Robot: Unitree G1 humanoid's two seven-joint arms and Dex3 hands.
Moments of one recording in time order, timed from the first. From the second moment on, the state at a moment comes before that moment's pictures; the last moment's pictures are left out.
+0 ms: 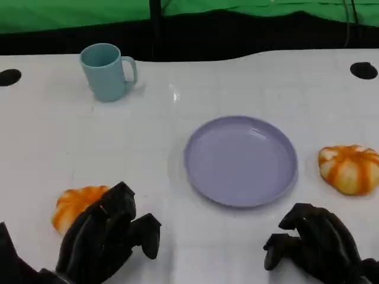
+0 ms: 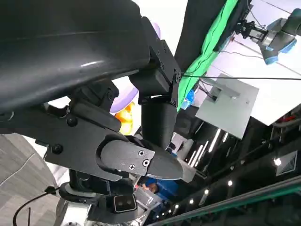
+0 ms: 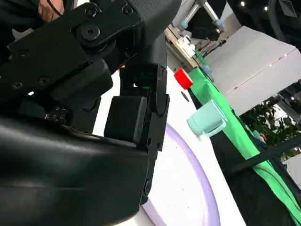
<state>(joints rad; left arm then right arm) 0.02 -0.02 0.15 0.26 -0.63 0.09 -0.77 -0.06 0.06 -0.16 0.40 0.49 0.12 0.65</state>
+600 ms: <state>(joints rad) 0.02 -0.02 0.15 0.26 -0.63 0.09 -0.77 -0.06 0.06 -0.16 0.40 0.49 0.12 0.65</state>
